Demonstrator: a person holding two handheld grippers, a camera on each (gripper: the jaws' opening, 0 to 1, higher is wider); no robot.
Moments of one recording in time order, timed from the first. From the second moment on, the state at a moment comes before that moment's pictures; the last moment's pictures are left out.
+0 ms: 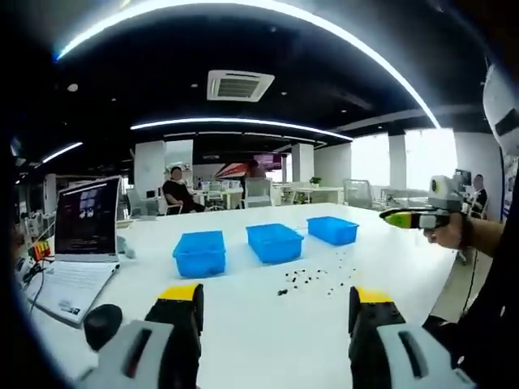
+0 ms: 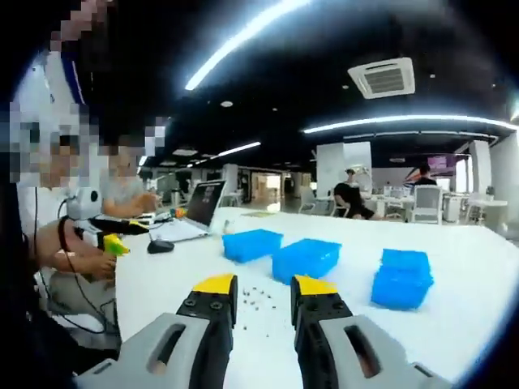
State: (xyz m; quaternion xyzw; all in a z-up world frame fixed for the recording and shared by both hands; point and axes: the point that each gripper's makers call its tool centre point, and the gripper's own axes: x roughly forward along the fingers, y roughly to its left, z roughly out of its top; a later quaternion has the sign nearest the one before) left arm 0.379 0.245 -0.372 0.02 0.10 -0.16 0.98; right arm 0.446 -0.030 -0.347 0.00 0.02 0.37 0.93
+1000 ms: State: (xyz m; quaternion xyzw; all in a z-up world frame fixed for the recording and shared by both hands) left arm 0.367 0.239 -0.403 0.01 0.15 -0.18 0.97; right arm 0.437 0.004 -0.362 -0.19 0.16 0.54 0.81
